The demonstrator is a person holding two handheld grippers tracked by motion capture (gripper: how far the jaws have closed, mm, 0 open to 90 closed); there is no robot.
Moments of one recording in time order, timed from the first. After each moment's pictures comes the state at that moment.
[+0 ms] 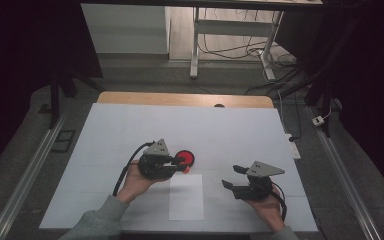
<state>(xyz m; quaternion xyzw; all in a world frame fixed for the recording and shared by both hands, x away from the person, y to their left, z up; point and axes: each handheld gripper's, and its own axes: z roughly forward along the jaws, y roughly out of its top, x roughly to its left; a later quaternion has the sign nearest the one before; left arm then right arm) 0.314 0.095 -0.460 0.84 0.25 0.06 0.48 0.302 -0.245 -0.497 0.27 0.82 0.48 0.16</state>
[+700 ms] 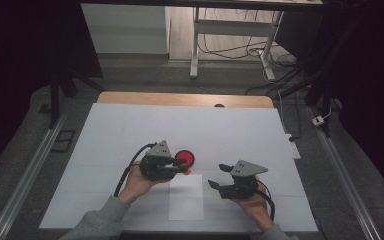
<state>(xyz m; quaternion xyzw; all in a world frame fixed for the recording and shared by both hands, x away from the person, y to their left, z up) 0.313 0.091 -0.463 0.84 0.25 0.05 0.47 0.303 -0.206 -0.497 0.23 0.83 0.48 0.15</state>
